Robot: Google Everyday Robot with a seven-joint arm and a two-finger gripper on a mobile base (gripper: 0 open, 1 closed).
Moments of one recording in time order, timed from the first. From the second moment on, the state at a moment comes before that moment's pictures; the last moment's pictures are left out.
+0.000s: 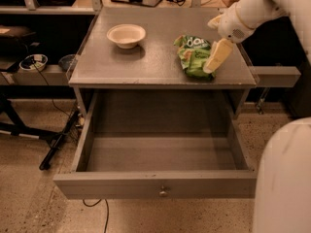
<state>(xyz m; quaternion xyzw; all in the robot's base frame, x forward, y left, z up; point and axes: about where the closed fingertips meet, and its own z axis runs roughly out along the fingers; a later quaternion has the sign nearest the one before) 0.726 -0.173 0.902 -0.62 0.71 0.05 0.32</state>
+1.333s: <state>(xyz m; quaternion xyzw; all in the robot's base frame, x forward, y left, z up) 0.733 -0.169 0.870 -0.62 0.72 0.08 0.30</state>
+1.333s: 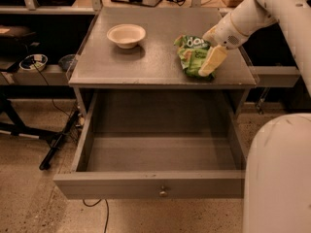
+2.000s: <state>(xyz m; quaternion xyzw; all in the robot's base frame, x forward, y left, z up) 0.733 -0.169 0.870 -0.62 0.72 0.08 0.30</state>
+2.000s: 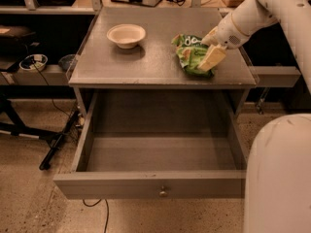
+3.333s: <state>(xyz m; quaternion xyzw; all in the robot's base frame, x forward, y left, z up) 0.726 -0.157 0.880 -0.64 0.69 0.10 0.32</state>
